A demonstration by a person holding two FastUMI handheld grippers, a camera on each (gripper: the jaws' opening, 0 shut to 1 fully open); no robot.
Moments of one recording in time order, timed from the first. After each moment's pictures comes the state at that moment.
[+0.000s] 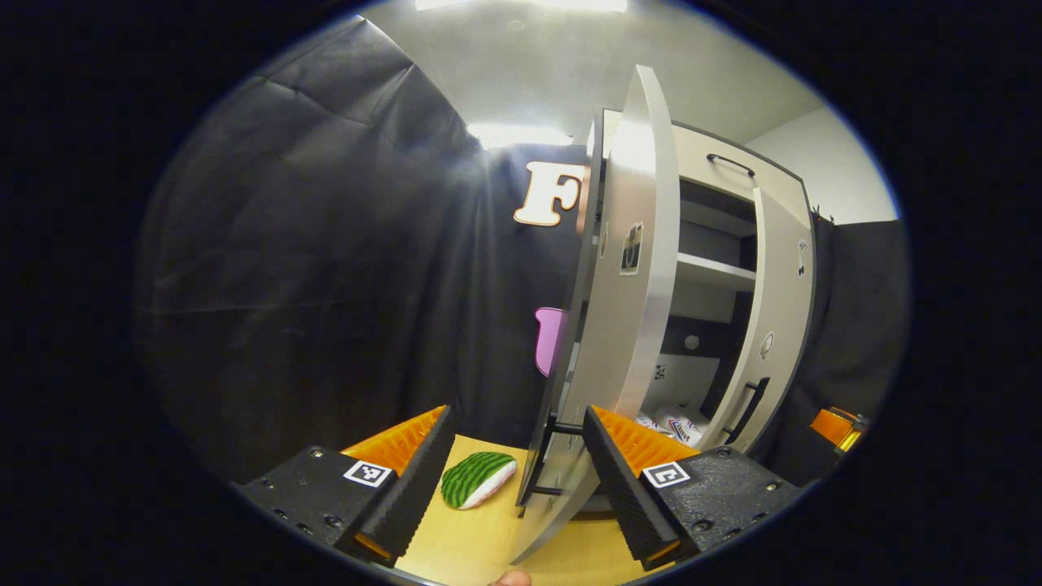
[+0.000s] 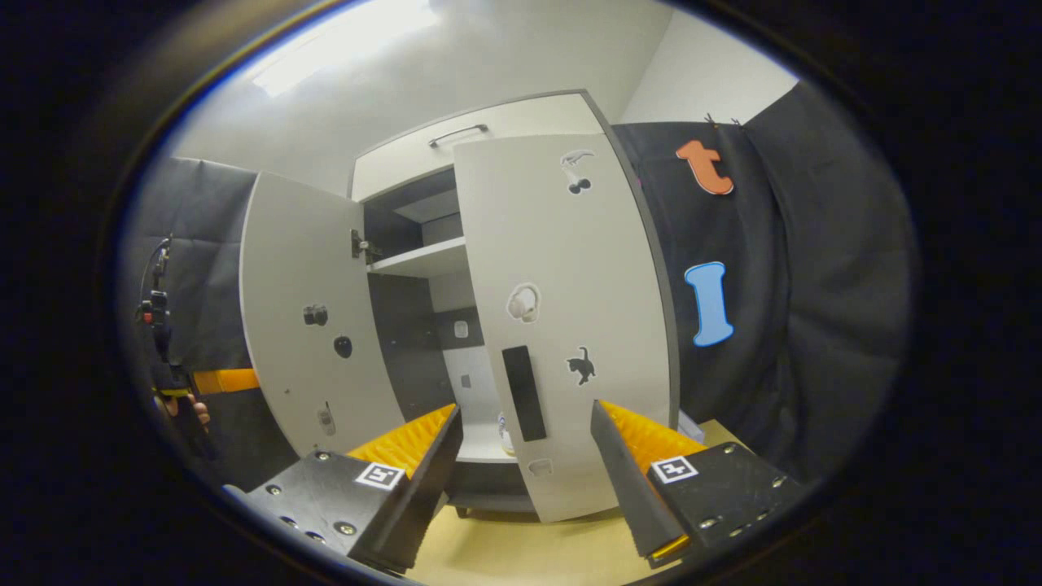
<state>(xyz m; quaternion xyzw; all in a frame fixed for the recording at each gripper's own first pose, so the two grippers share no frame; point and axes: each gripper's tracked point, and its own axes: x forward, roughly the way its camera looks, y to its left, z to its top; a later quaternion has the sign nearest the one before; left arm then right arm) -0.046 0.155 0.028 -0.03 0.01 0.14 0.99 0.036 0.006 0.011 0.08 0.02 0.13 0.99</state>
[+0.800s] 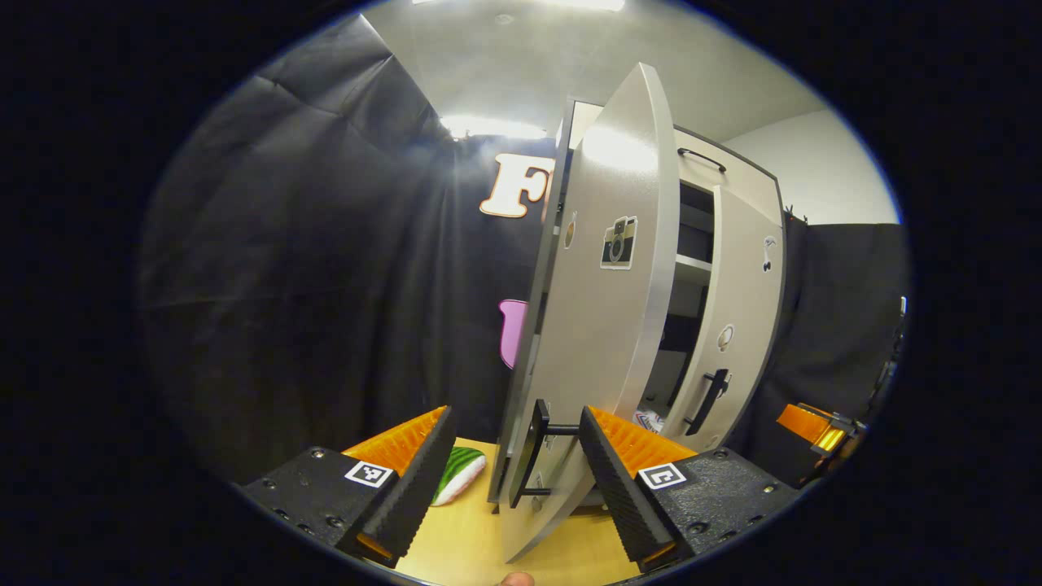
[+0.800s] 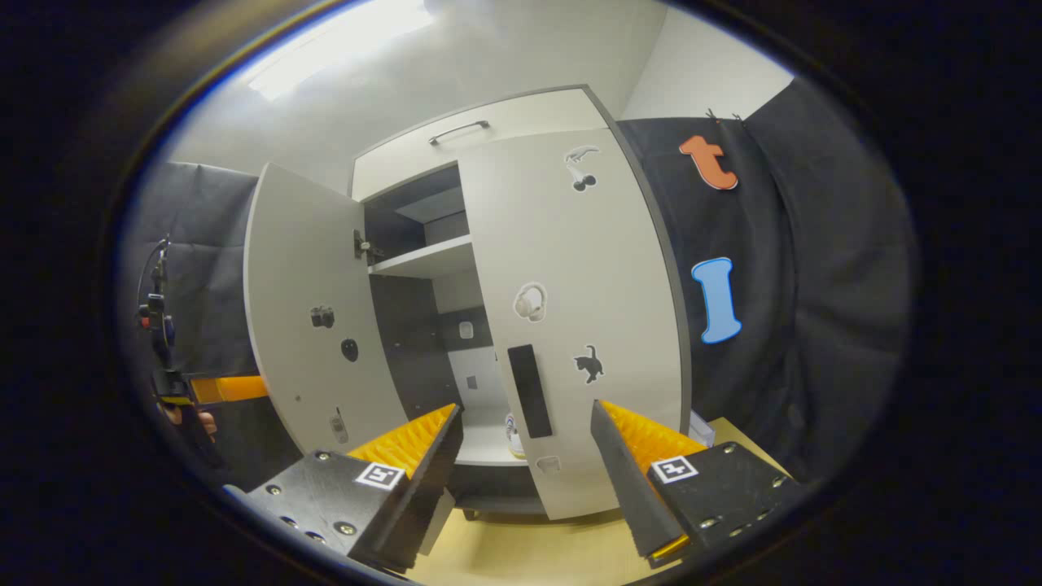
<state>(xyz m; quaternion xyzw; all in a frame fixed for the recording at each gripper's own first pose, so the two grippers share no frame) -0.044 0.126 0.021 -0.05 0.02 0.07 1.00 0.039 0.019 0.013 0.08 0.02 0.13 0.99</state>
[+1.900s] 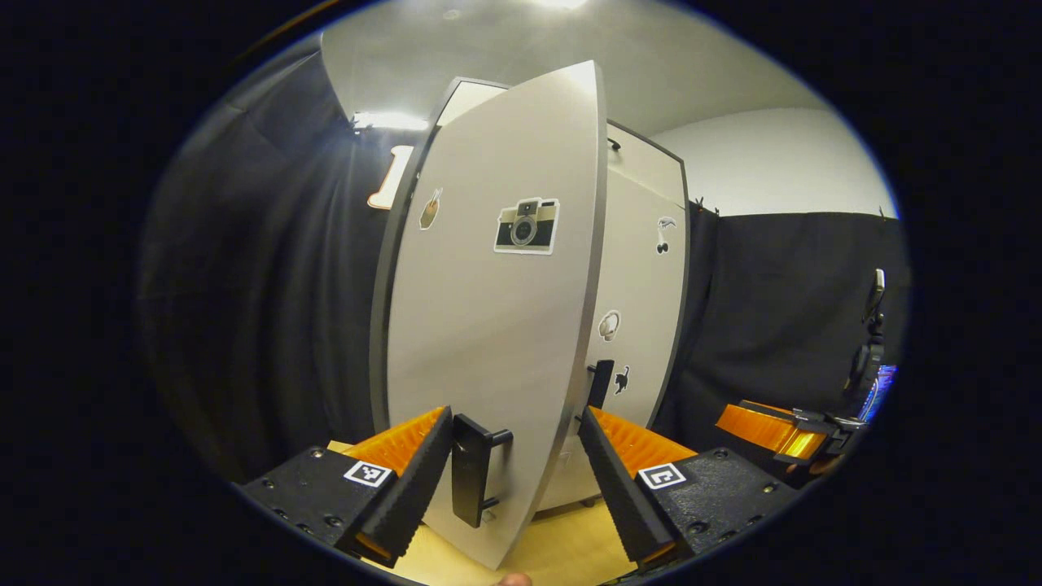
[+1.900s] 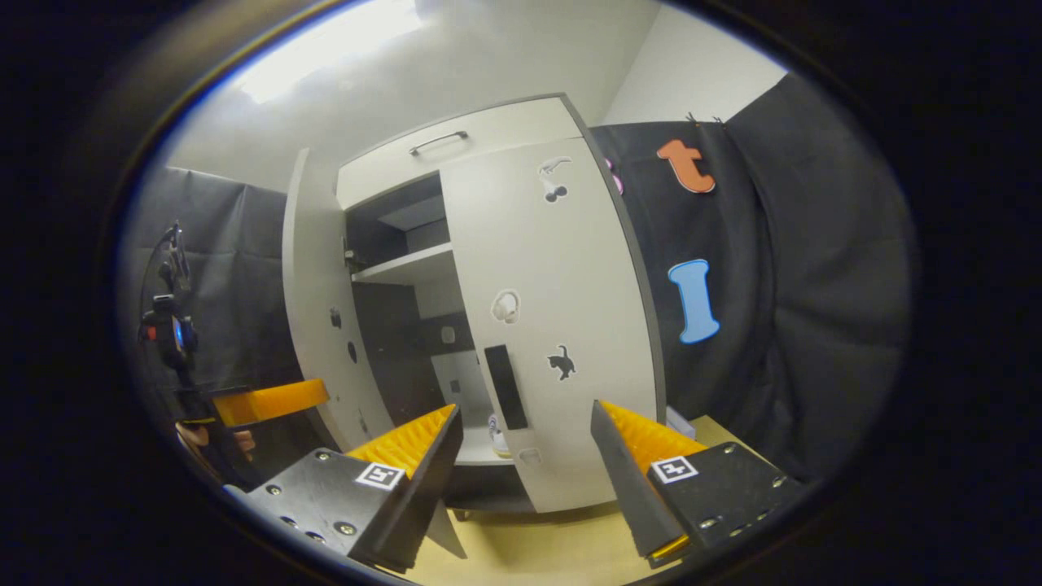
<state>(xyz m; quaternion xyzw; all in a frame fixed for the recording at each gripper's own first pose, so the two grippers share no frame) 0.010 0.009 0.010 -0.02 0.01 -0.09 1.00 0.020 -0.009 0.011 0.10 0.02 0.10 0.99</state>
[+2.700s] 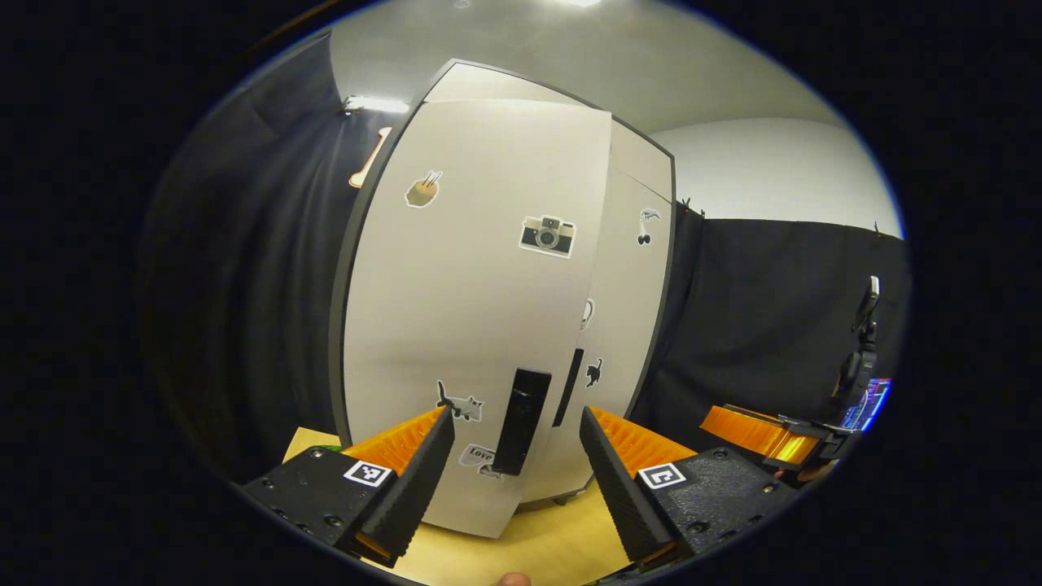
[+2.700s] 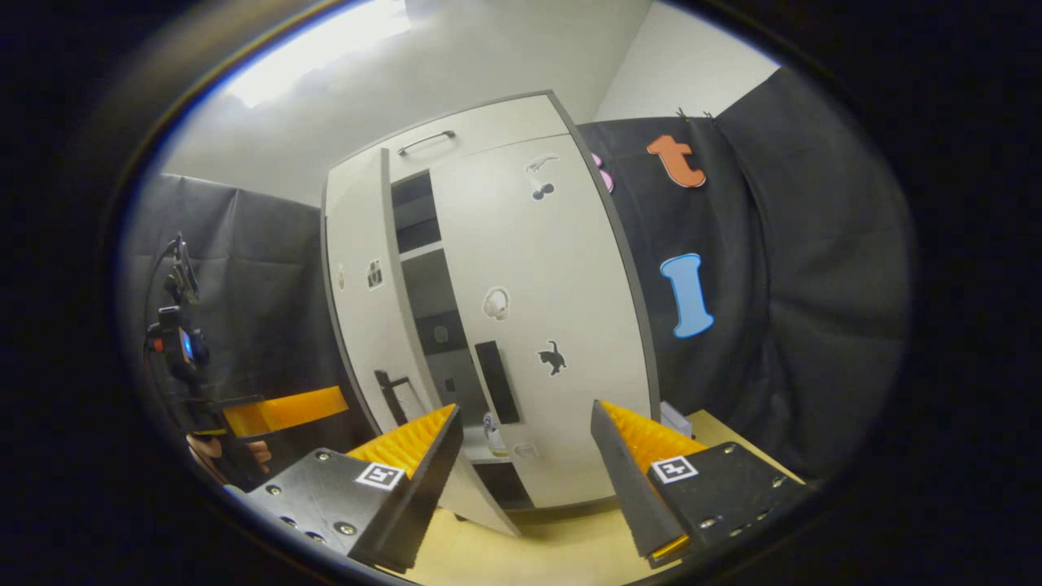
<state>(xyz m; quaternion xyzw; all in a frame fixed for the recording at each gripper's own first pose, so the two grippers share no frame) 0.026 -0.014 -0.007 -0.05 0.02 -0.12 0.99 0.015 -0.018 0.007 0.10 0.03 0.10 0.99</state>
